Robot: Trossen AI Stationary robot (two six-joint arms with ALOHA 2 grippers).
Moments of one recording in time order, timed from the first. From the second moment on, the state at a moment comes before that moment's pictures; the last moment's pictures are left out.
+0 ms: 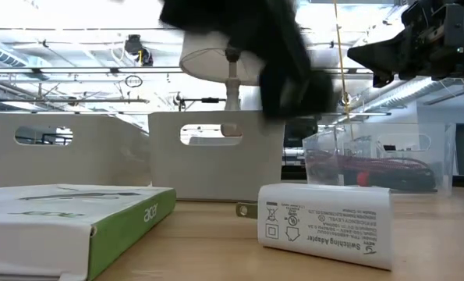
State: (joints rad) left arm -0.46 2.05 1.54 -0.34 -0.12 0.23; right arm 0.04 0.56 0.02 0.68 0.11 -0.06
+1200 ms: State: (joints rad) left arm -0.16 1.92 1.44 -0.63 -0.17 0.17; right arm 0.04 0.57 0.02 0.66 0.13 -0.06
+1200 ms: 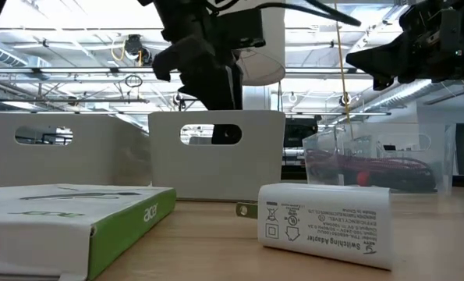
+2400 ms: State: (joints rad) left arm -0.30 1.39 0.91 -0.17 -0.32 0.15; right arm 0.17 0.59 0.16 0.40 0.15 -0.07
